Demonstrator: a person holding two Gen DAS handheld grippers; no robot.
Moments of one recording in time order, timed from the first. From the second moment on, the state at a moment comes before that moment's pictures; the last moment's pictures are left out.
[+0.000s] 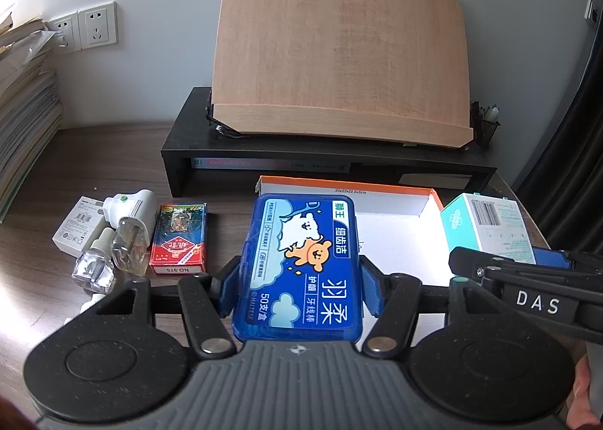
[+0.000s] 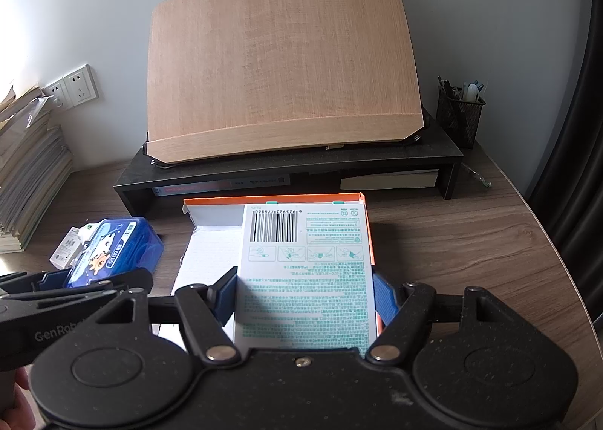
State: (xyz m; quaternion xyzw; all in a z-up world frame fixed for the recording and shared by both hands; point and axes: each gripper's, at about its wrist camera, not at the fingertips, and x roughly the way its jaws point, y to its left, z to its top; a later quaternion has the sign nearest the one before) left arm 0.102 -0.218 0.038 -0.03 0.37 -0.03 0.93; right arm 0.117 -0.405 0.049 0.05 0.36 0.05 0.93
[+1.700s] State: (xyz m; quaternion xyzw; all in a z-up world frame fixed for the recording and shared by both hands) left arm 0.100 -0.217 0.038 -0.03 0.37 -0.03 0.93; right arm 0.119 -0.403 0.049 0.05 0.36 0.06 0.93
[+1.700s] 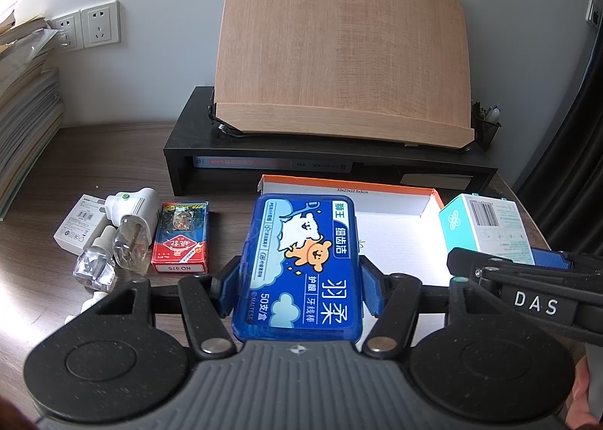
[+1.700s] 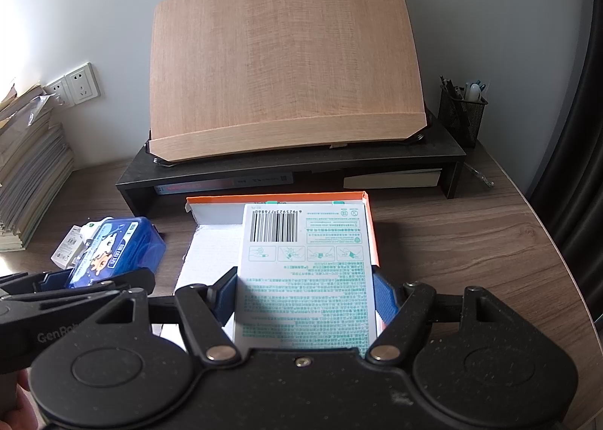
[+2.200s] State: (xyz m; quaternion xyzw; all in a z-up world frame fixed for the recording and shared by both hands) left arm 0.105 -0.218 0.036 -0.03 0.37 -0.03 0.93; right arm 0.124 -0.401 0.047 0.05 0.37 0.06 0.93
